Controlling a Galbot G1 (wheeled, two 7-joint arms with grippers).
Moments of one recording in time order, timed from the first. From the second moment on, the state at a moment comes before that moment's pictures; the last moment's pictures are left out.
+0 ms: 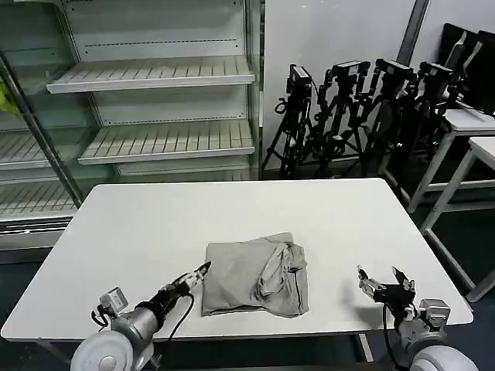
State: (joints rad) left arm 1.37 -1.15 -0.47 -2.14 -1.25 0.56 -0.35; right arm -1.52 1.10 0.67 2.17 0.59 -0.48 0.22
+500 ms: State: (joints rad) left arm 1.31 -1.15 -0.40 -2.07 -1.34 0.57 -0.33; right arm -1.55 1.10 0.69 2.19 0.59 -0.48 0.22
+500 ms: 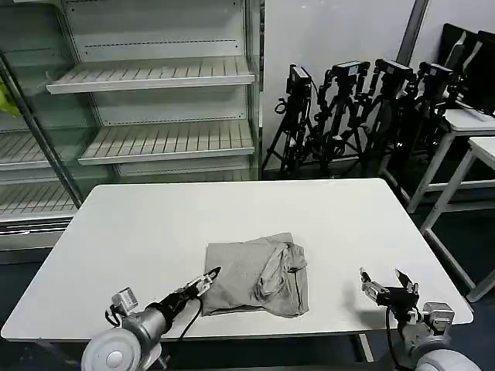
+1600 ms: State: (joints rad) left arm 1.19 -1.20 -0.30 -1.94 -1.36 0.58 -0.31; right arm -1.62 1.11 0.74 2.25 0.59 -0.49 0.22
